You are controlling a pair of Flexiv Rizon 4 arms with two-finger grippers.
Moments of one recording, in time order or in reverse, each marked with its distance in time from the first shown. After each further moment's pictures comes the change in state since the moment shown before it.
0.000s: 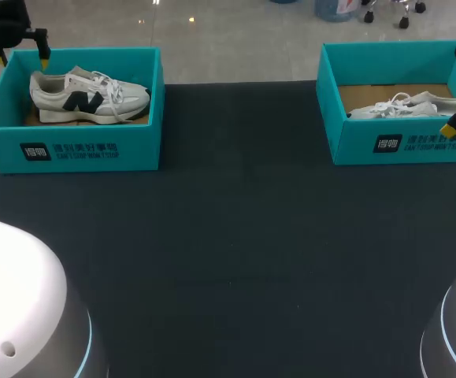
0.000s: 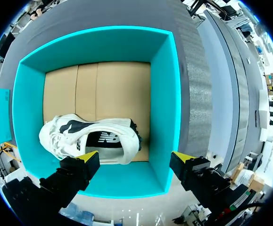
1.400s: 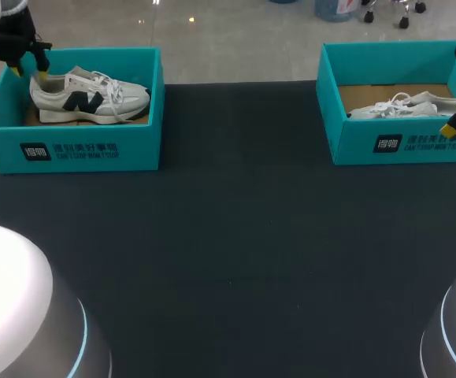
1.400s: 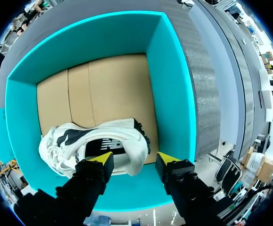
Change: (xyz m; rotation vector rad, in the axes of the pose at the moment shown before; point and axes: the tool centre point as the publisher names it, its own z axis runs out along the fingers) left arm -0.012 0.000 0.033 -0.022 -0.037 0.142; right arm 0.000 0.000 0.000 0.000 0.000 0.000
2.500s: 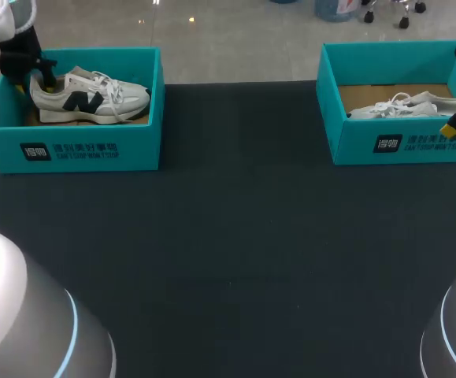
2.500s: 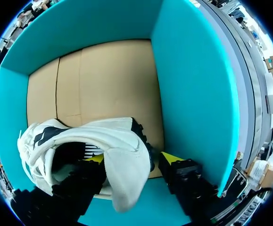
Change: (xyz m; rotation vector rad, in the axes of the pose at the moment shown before) left arm 0.006 0.005 0.063 0.061 -0.026 -0.036; right arm 0.000 0.000 0.000 0.000 0.000 0.000
